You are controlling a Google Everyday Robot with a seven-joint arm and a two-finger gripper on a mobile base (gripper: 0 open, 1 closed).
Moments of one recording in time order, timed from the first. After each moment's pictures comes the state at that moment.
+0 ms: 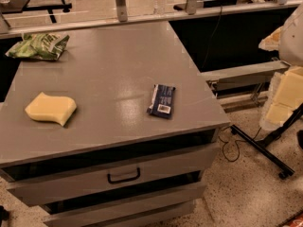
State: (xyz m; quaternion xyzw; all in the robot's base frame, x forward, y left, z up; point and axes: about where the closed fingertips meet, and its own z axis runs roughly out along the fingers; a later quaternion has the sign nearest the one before) arm 0.438 -0.217 0.976 -0.60 0.78 -0.03 0.16
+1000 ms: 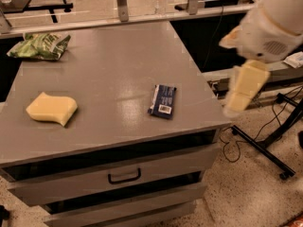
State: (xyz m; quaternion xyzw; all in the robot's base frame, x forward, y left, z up) arm 0.483 -0.161 0.958 -0.65 0.73 0.01 0.18
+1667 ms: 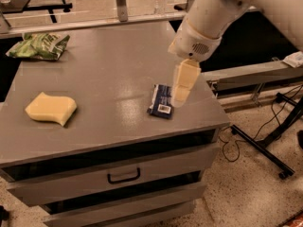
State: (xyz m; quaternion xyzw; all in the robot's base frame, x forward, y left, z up) arm 0.553 -0.063 0.907 -0.70 0.69 0.07 0.17
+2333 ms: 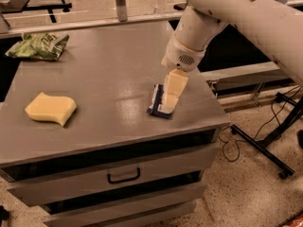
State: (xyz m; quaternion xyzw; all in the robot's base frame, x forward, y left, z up) arm 0.571 -0.044 0.861 -0.69 0.71 0.10 0.15
